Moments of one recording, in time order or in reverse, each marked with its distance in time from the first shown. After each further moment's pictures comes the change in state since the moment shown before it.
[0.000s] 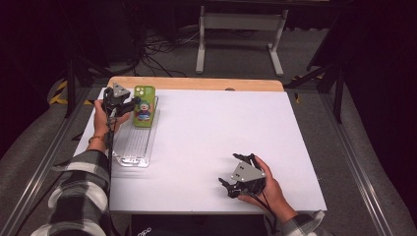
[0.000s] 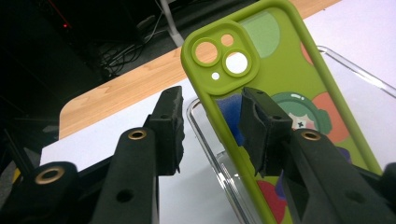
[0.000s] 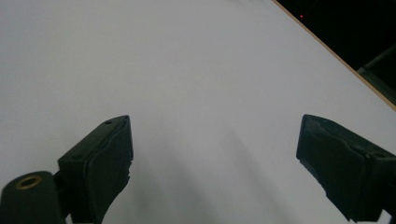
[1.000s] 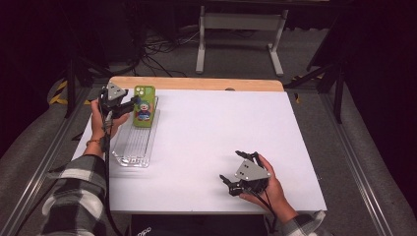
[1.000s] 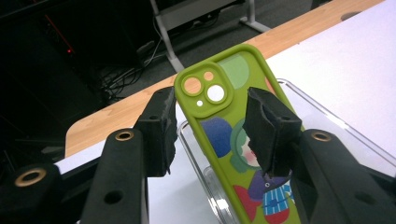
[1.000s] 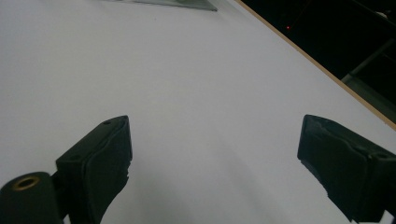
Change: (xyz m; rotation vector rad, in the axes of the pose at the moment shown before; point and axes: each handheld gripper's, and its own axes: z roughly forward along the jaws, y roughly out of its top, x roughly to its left) left arm -0.008 0.006 -0.028 -0.106 -0.009 0.005; right arm -0.005 0.002 -0.008 -0.058 -0.034 0.038
